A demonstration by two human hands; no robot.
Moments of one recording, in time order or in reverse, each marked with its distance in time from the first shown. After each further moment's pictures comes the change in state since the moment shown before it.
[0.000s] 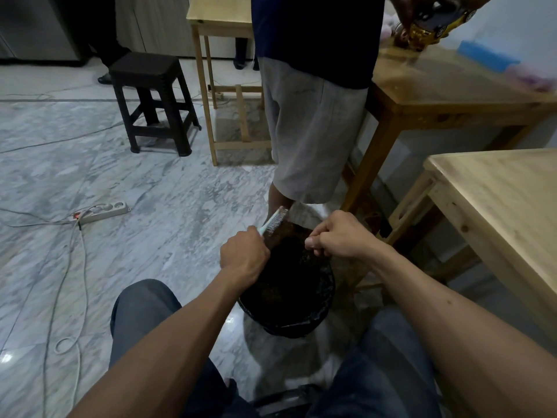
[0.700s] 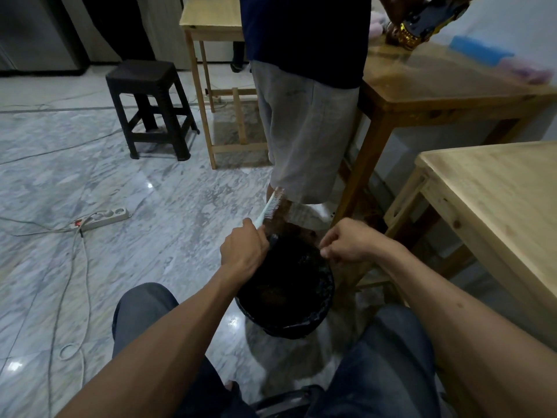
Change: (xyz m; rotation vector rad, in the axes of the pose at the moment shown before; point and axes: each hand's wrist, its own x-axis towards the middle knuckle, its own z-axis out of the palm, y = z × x) left_hand 0.010 0.013 0.001 -0.154 0.045 -0.078; right_hand -0.002 0.023 -0.016 -0.063 -0.164 0.161
